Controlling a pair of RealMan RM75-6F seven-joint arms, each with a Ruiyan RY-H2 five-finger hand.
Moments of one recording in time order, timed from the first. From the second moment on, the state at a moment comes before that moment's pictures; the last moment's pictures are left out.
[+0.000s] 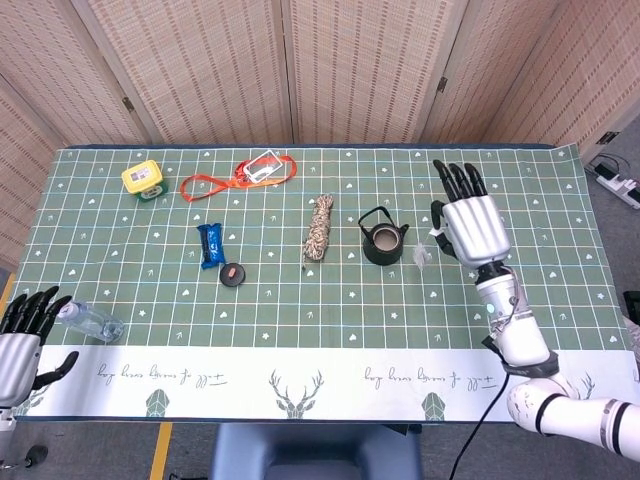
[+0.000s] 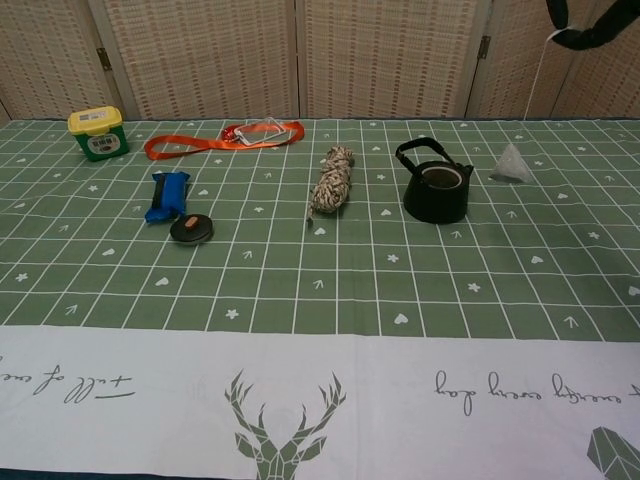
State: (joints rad) left arm -0.12 -1.11 -0.04 -1.53 1.54 1.49 -0.04; right arm 0.67 -1.18 0.38 -1.78 -1.00 1.11 -0.63
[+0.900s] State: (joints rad) left arm -0.12 -1.10 -0.05 -1.52 1.50 1.46 -0.08; right arm 0.93 -1.37 0.39 -1.42 -0.71 1.02 -0.67
